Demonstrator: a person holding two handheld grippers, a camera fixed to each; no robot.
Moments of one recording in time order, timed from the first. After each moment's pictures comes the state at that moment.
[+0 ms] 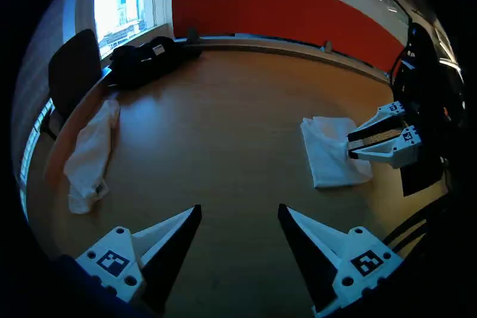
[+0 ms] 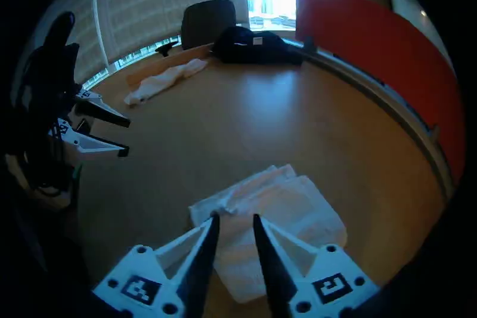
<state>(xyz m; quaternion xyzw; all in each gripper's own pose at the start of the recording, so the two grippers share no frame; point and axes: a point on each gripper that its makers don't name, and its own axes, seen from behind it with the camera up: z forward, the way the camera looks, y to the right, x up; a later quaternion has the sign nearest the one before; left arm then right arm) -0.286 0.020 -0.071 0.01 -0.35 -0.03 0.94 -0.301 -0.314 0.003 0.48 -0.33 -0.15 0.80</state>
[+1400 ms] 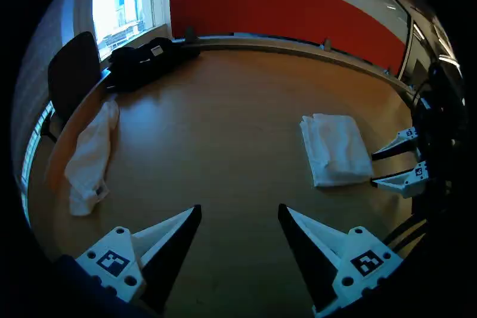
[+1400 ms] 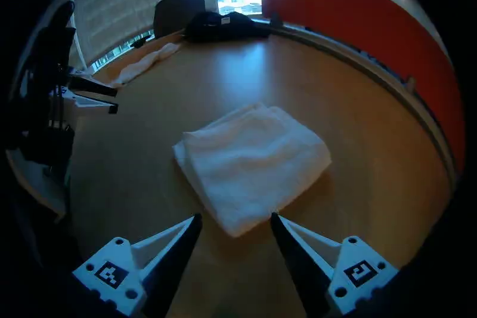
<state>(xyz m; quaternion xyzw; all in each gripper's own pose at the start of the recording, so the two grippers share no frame) -0.286 0.023 -0.071 0.01 -0.35 -0.02 0.94 -0.342 -0.233 -0.044 0.40 -0.38 -0.13 0.82</state>
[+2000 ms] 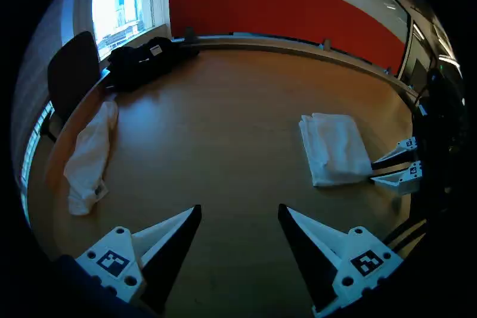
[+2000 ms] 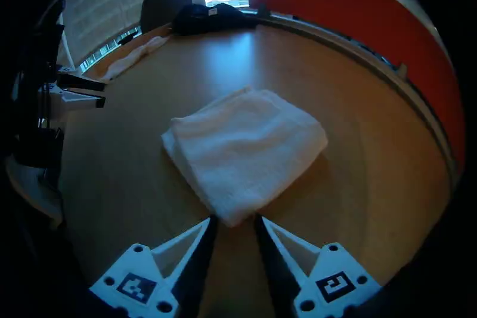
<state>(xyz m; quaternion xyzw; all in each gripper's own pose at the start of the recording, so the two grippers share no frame) -0.287 0.026 -0.071 0.01 -0.35 -0.02 0.94 -0.355 -0.226 -0.048 0.37 -0.40 -0.13 0.83</state>
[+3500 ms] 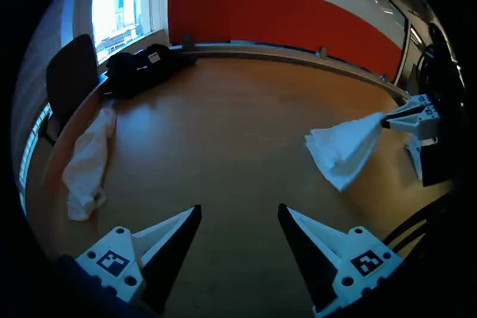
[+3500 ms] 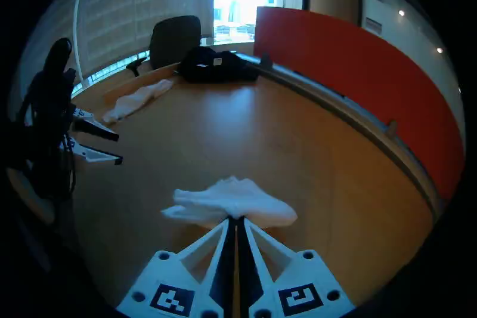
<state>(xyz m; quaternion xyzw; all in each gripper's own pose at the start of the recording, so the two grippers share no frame) -0.274 0.034 -0.063 0.00 -0.33 -0.03 0.94 -0.233 -0.241 0.015 0.38 -0.30 -0.15 0.86</state>
